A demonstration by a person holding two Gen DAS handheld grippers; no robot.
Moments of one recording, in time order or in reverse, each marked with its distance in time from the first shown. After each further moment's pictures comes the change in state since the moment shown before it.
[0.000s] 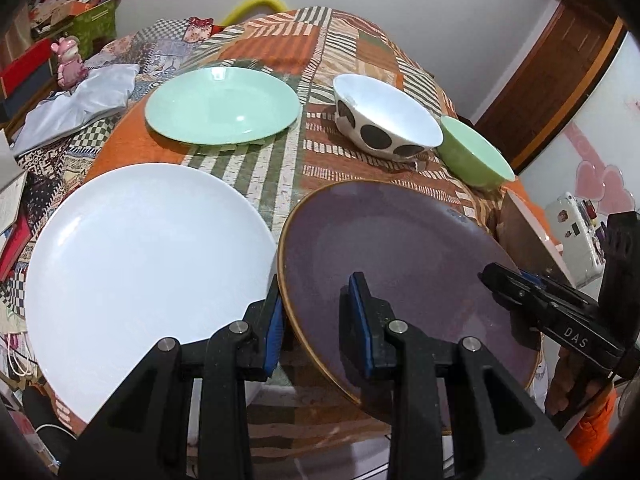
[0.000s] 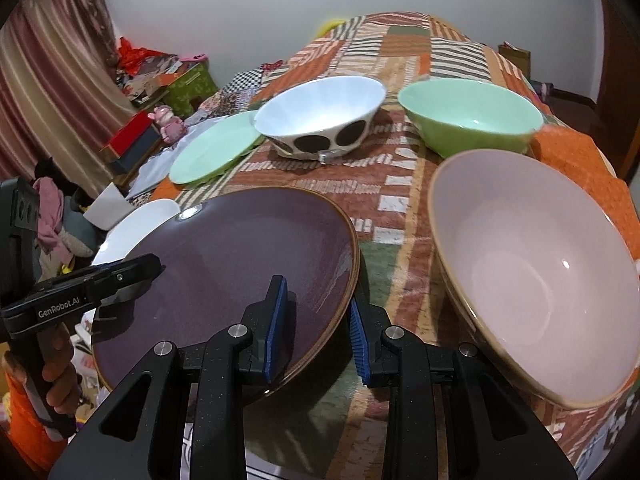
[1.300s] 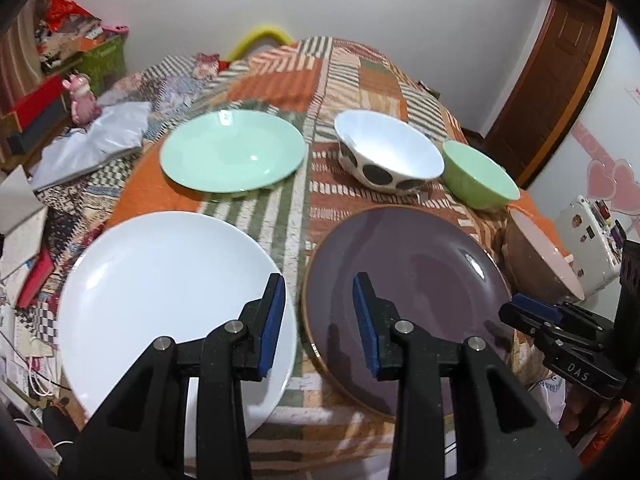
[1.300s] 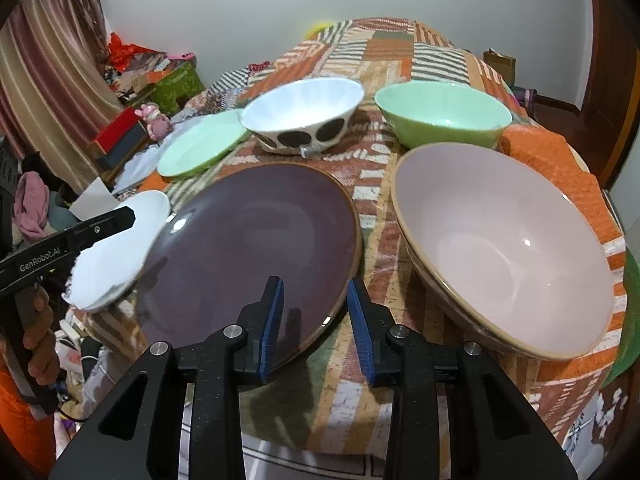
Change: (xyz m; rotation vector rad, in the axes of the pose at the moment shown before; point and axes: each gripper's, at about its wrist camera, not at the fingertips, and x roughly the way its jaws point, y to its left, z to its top) left arm -0.027 -0.008 0.012 0.050 -0.117 0.086; right arm -0.022 0.002 -0.006 -0.023 -0.016 -0.060
